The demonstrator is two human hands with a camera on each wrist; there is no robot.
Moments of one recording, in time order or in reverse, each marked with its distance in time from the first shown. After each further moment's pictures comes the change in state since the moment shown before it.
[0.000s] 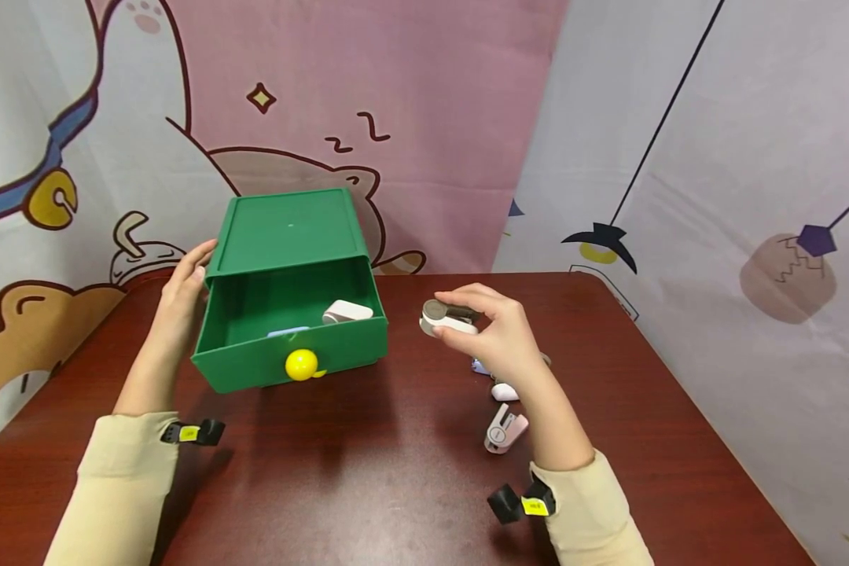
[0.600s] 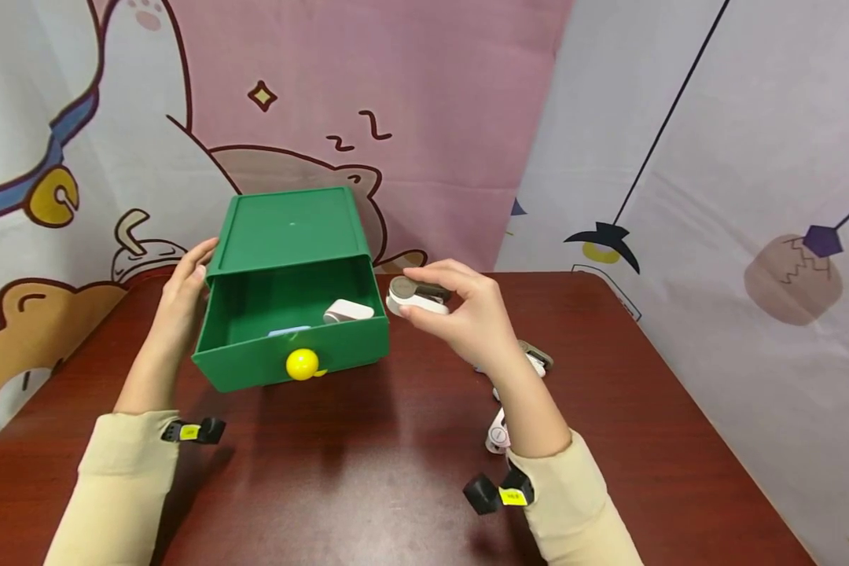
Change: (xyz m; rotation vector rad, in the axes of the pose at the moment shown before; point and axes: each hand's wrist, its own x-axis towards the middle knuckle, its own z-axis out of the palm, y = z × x) left_hand 0.000 0.001 -0.001 0.021 0.007 -0.007; right_hand 0.027 -0.033 0.020 0.071 0.023 -0.074
